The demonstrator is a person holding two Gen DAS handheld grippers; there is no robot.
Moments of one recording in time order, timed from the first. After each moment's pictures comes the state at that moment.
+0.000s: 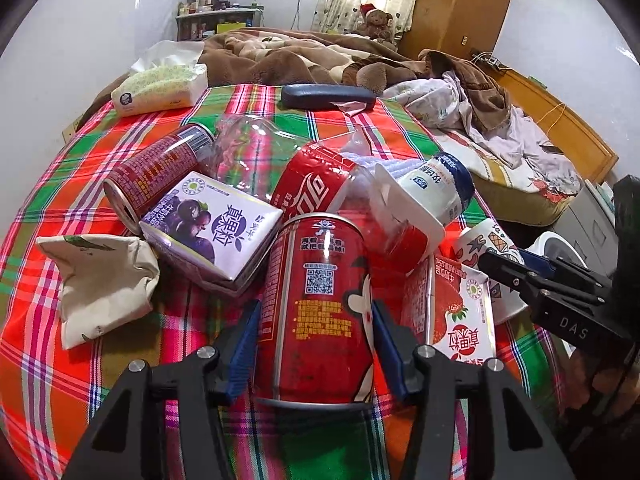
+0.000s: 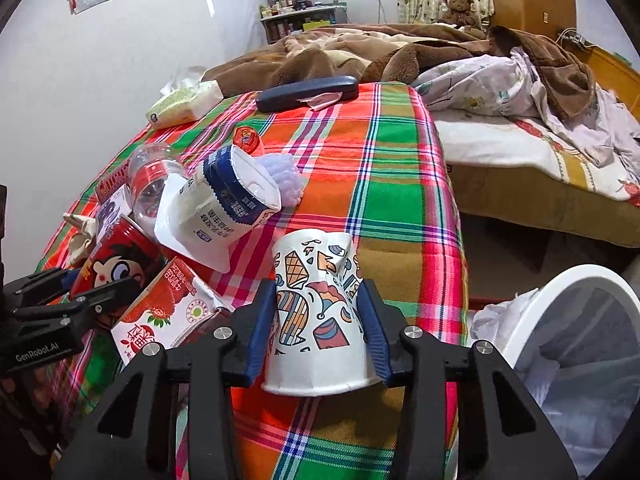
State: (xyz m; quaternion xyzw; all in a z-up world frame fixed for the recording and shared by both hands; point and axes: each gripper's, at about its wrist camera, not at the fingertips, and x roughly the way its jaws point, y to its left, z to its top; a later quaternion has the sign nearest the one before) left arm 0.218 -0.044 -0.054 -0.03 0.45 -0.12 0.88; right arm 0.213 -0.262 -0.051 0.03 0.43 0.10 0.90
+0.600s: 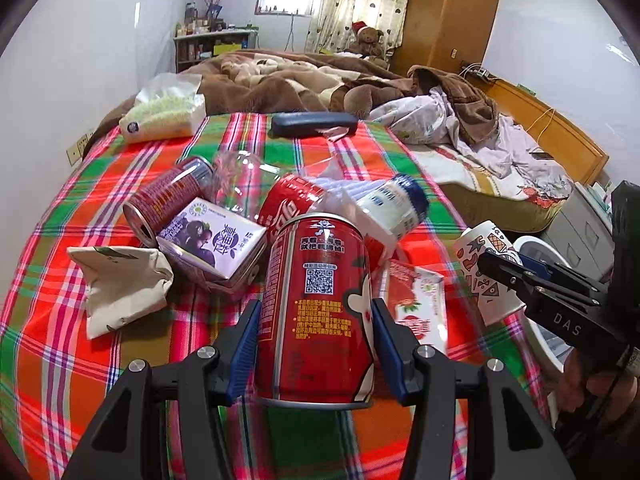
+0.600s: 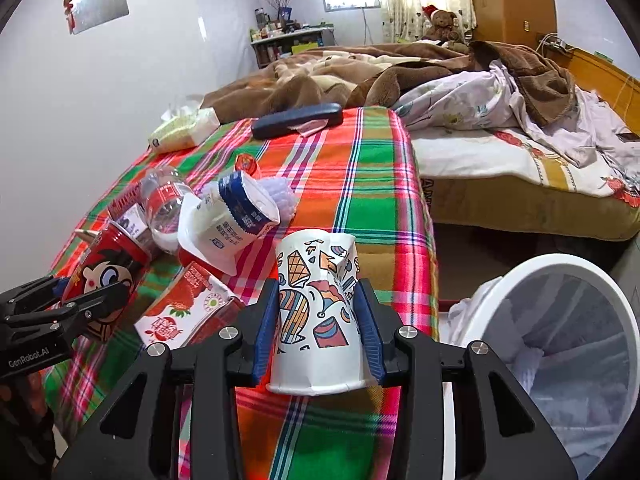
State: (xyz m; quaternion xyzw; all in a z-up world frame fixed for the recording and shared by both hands) left arm 0.185 -0.053 -0.020 -0.03 0.42 -0.13 0.90; right arm 0.188 -0.274 -0.029 0.05 0.38 0.08 0.92
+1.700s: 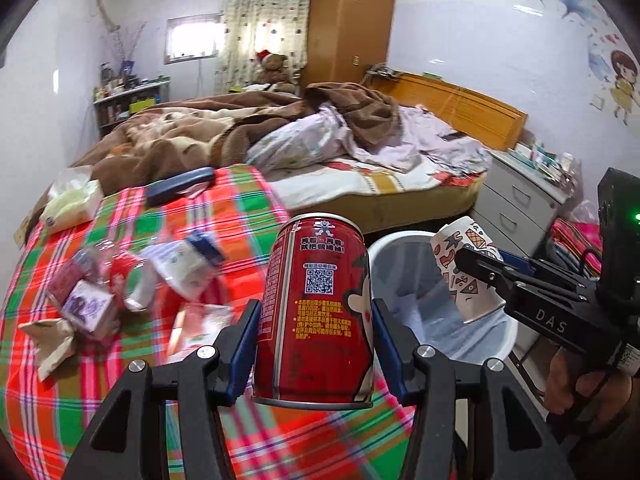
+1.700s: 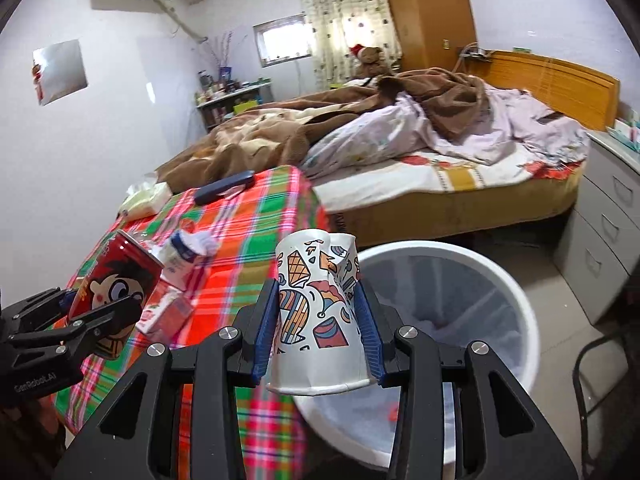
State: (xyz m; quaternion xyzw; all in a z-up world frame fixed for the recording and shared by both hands) left arm 0.121 -0.184 0.035 0.04 0.35 -0.26 0.90; right arm 0.105 -0.368 0.008 0.10 0.31 -0.02 0.94
